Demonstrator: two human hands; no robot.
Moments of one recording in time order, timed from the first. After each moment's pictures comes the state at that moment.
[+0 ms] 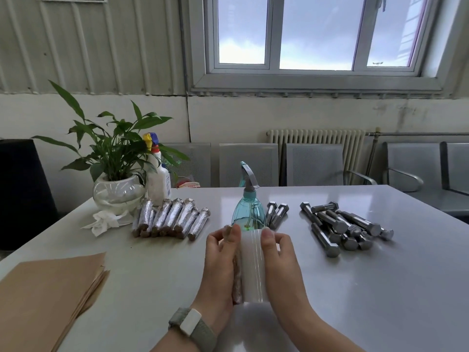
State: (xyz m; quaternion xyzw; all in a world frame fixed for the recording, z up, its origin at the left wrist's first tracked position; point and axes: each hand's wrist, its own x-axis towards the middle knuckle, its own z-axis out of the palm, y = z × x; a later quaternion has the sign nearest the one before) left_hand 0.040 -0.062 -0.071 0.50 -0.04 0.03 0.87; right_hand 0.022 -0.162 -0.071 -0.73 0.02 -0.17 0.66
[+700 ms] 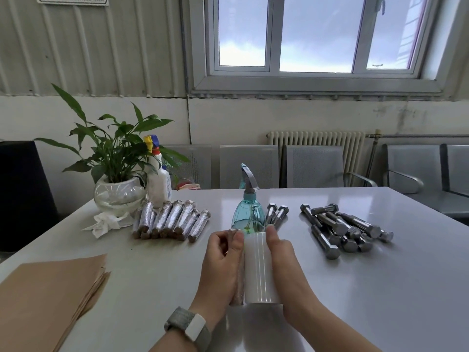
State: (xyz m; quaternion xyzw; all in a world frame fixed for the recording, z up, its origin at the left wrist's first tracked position) left_hand 0.046 -0.056 -0.075 0.65 -0.08 0.15 0.74; right_hand 0.030 -0.172 -0.063 -0.70 0.04 -0.06 0.71
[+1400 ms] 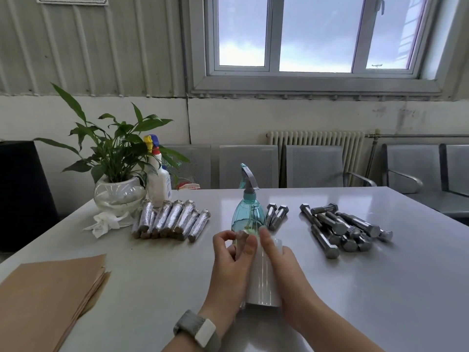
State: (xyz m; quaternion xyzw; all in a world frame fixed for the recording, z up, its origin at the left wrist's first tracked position) left_hand 0.035 -0.068 -0.076 0.63 -0.11 0.10 0.76; right_hand 0.032 -0.176 -0.065 -0.63 0.04 0.01 0.77
